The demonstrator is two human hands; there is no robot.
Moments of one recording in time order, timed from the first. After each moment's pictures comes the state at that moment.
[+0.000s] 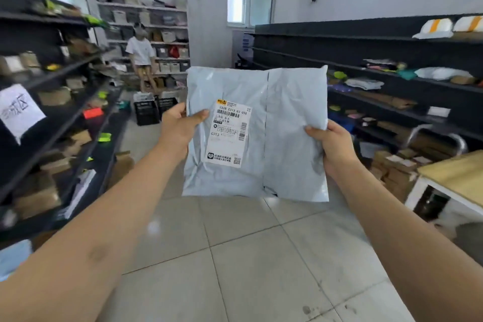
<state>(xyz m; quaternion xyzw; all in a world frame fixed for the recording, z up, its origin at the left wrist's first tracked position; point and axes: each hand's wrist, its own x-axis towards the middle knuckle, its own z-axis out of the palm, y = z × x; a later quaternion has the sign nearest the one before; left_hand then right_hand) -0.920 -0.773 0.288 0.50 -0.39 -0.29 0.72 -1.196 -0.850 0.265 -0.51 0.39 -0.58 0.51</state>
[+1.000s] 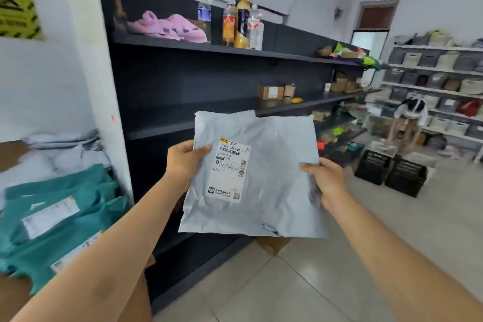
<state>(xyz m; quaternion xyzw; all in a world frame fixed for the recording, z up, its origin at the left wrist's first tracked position) -0.562 -0.907 0.263 0.66 0.01 0.12 0.74 -0.591 -1.190 0.252 -0.68 0.13 -0.18 0.70</state>
